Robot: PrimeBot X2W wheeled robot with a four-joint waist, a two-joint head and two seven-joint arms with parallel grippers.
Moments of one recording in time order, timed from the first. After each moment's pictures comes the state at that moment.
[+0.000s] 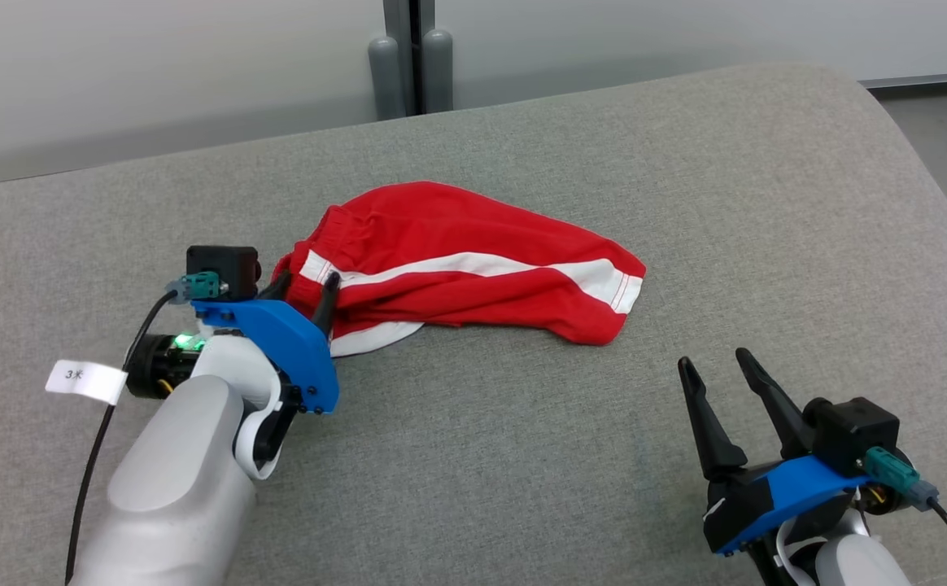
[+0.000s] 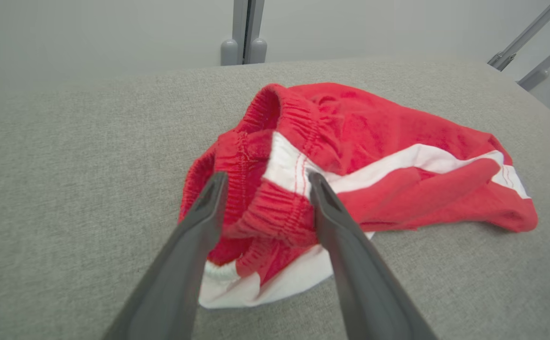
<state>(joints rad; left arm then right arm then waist) -0.63 0.19 -0.46 0.75 -0.57 -0.07 0.12 -0.13 -0.05 0.08 0.18 0.20 0.13 -0.07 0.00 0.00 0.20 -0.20</state>
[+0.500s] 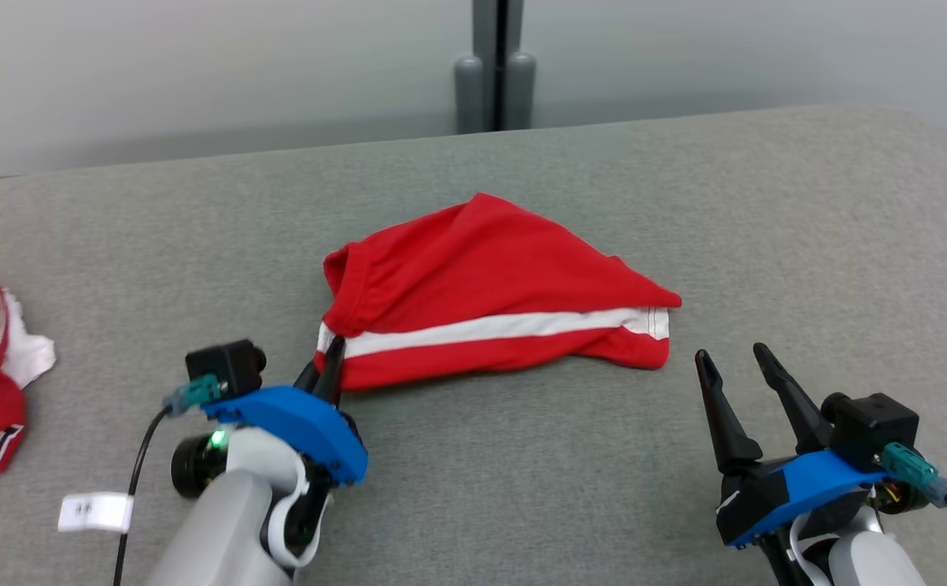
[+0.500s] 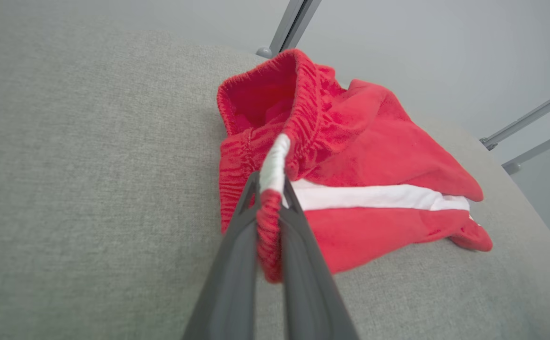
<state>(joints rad) -0.44 0.12 -0.39 0.66 -0.72 -0.06 0.00 -0.13 -0.05 0.05 0.18 0.20 0.13 -0.07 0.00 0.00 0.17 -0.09</state>
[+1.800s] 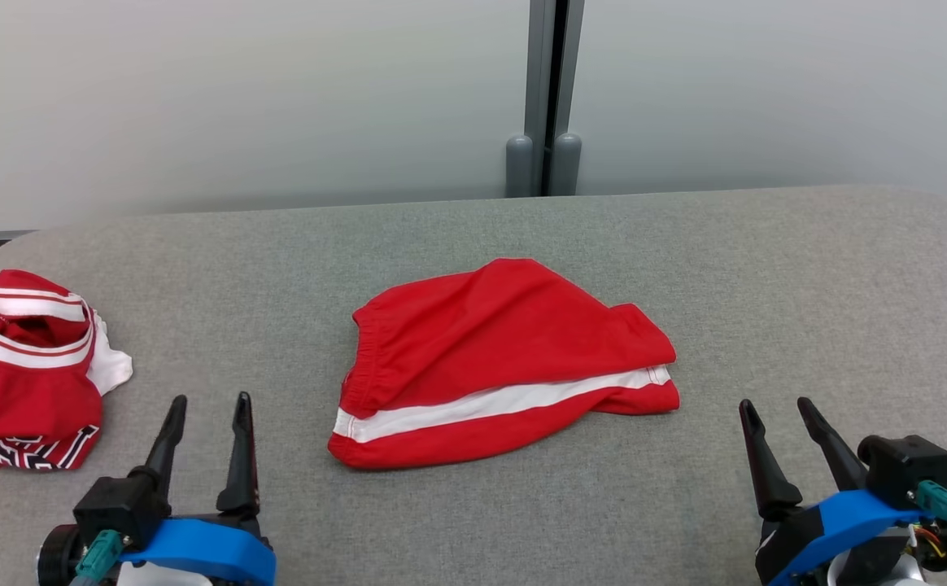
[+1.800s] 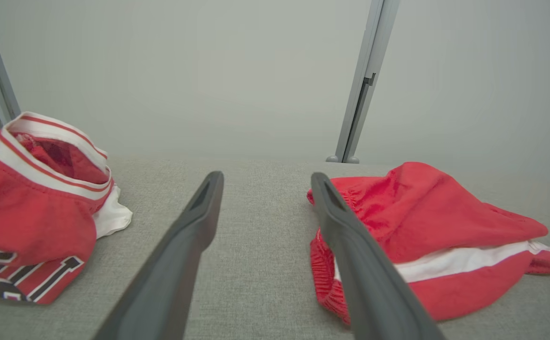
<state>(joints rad) -0.06 0.27 -0.25 0.26 -0.43 0.04 -0.26 -0.03 -0.05 -0.05 0.15 0.18 0.13 0.00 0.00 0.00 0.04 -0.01</state>
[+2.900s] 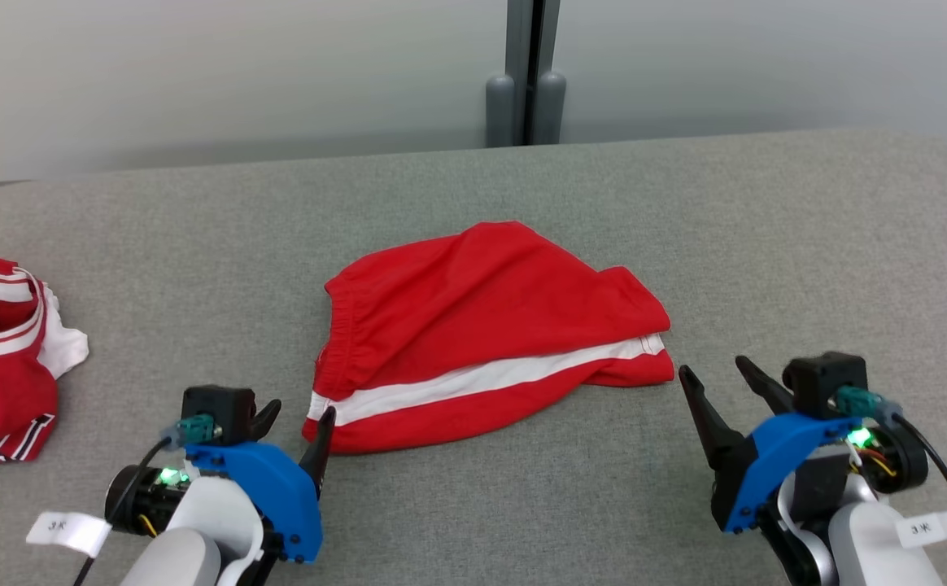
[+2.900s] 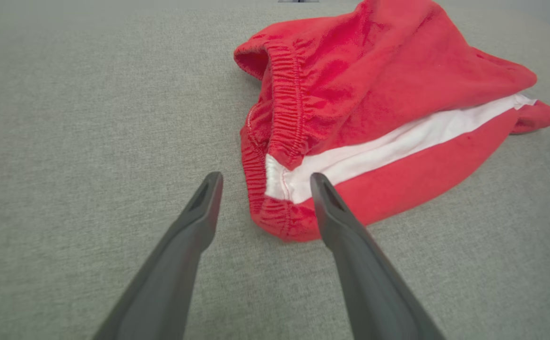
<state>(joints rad) -0.20 0.30 -0.40 0.27 -0.48 -0.02 0.26 -0.18 -0.05 0.03 0.18 0.13 0.13 0.26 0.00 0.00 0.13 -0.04</state>
